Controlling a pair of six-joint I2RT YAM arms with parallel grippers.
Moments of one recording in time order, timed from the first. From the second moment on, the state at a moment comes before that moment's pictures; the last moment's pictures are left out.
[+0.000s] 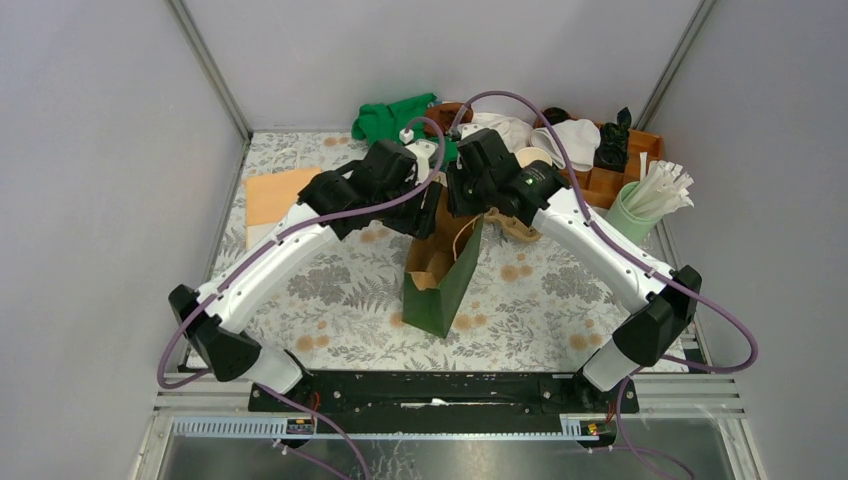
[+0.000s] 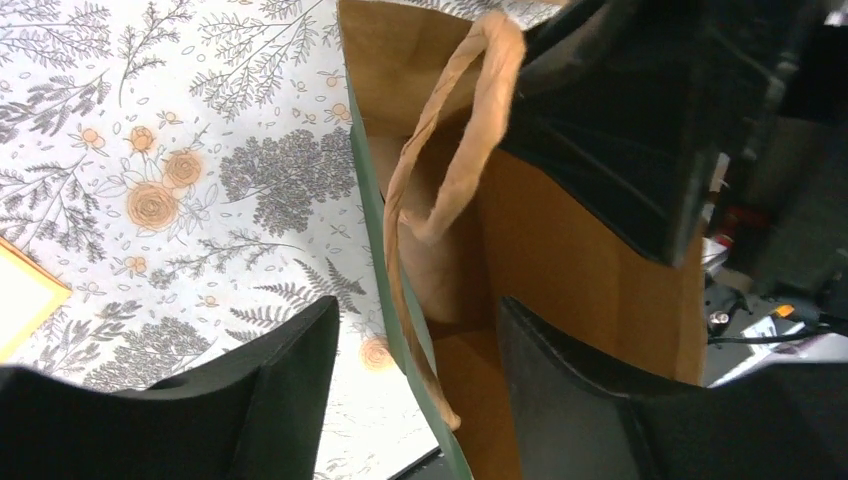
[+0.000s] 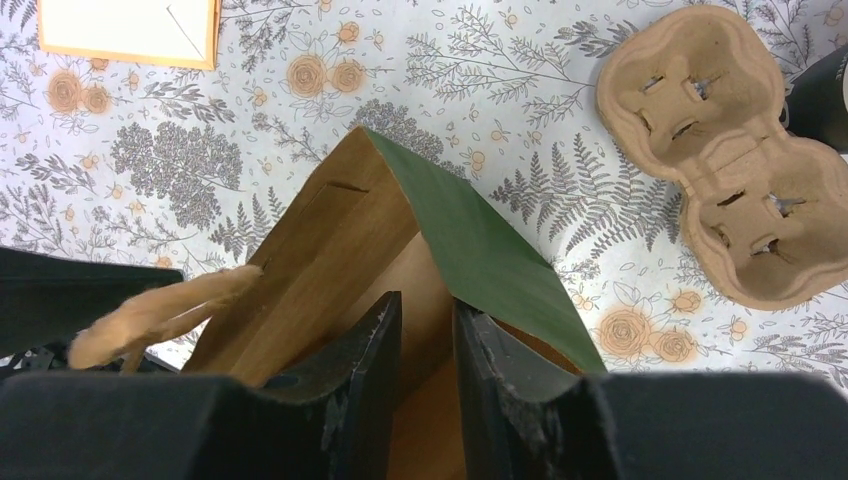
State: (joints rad) left arm -0.77 1.46 1.64 -0.96 0.00 -0.29; right arm 0.73 1.60 1.66 -0.84 0.10 0.37
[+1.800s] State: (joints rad) left arm -0.77 1.30 1.41 -0.81 -0.40 -1.19; right arm 1.02 1.62 2.03 -1.03 0.34 0.43
